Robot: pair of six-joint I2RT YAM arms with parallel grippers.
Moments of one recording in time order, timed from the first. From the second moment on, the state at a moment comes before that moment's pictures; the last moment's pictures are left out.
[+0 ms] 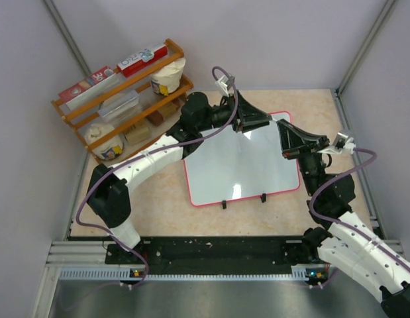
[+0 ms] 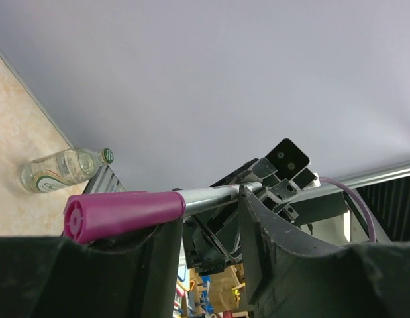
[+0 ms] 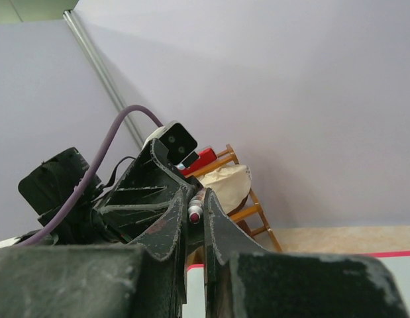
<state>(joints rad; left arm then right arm) -0.73 1.69 1.45 0.42 0.64 -1.36 0.58 0.65 0.51 0.74 0.16 0.44</state>
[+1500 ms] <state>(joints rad) -0.58 1.60 1.55 0.07 0.62 -0.97 0.58 0.70 0.68 0.24 -0.11 0.52</state>
